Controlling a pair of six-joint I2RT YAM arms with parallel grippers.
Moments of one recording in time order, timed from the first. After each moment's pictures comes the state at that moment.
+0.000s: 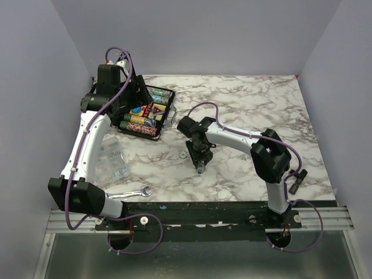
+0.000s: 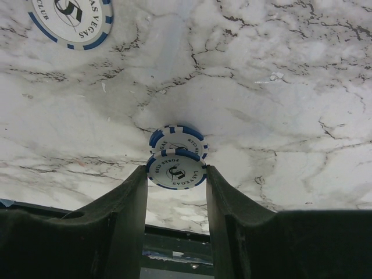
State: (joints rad) left arm -0.13 1.42 1.55 -0.79 0.22 -0.38; right arm 0.87 2.00 1.53 -0.99 0.05 0.51
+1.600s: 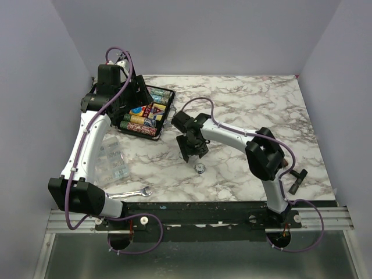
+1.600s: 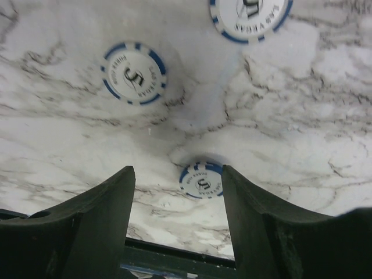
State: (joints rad) left arm -0.13 1.42 1.55 -0.79 0.22 -0.38; right arm 0.87 2.07 1.64 -0.96 0.05 0.51
